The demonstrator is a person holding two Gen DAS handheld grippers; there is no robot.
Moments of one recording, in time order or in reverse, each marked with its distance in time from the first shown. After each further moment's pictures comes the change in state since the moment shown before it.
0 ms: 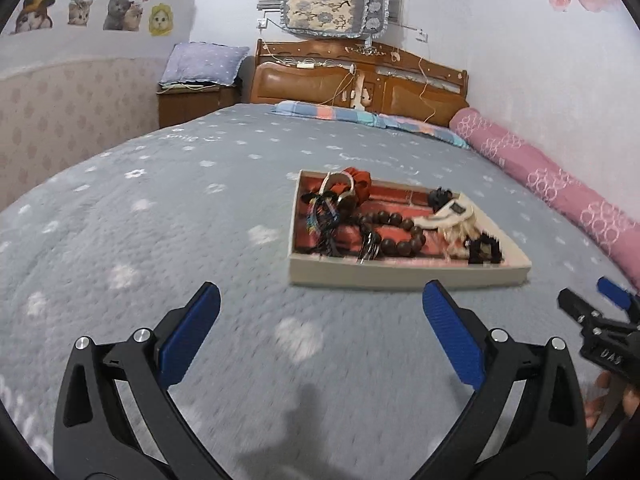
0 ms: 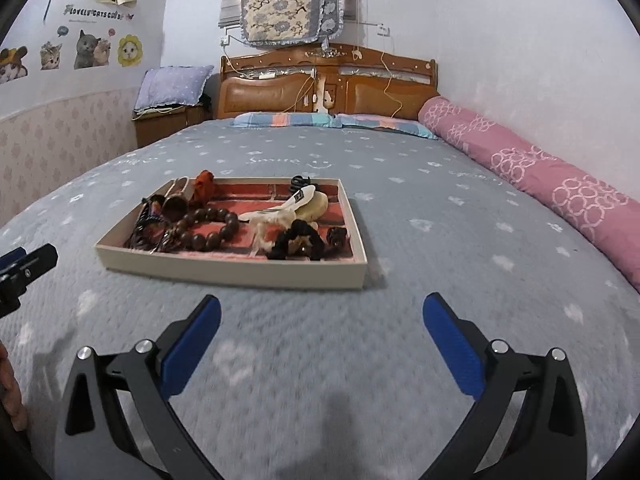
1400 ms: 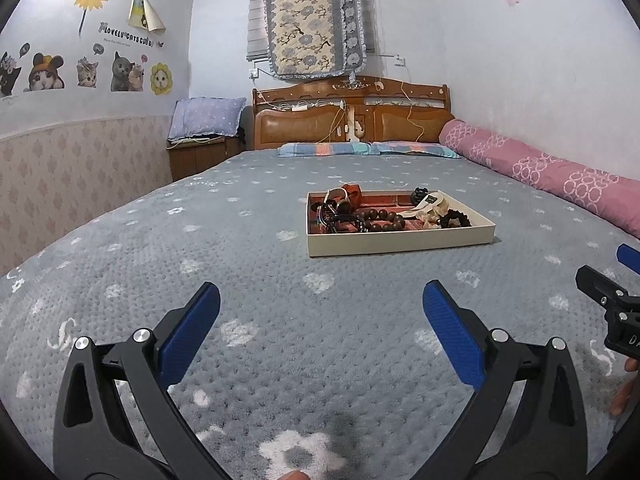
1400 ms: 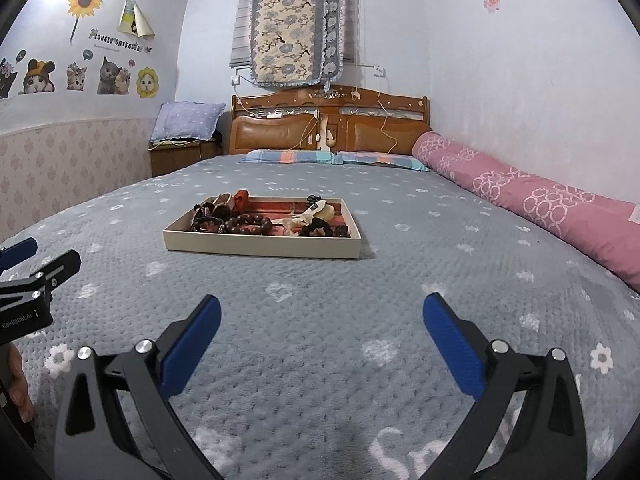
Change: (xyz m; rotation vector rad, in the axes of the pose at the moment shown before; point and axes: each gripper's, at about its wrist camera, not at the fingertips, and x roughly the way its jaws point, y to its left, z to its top) left arm -0.121 -0.007 -0.066 0.132 -0.160 0.048; right arm -0.127 0.008 -0.066 0.004 -0.150 0.010
